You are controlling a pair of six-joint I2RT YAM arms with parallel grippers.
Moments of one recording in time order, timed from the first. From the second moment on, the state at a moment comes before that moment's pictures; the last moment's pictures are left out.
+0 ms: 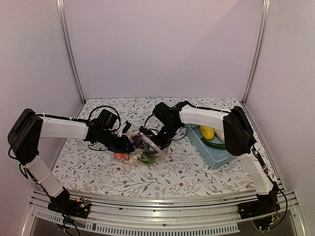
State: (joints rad) left arm -0.55 1.63 0.87 -0.22 0.38 -0.38; right arm 0.84 2.44 2.10 -0.95 -0.61 -0.09
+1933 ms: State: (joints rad) left arm -0.59 1.42 0.94 -0.23 0.37 -0.29; right arm 0.50 1.81 1.62 -1.06 -0.46 -0.33
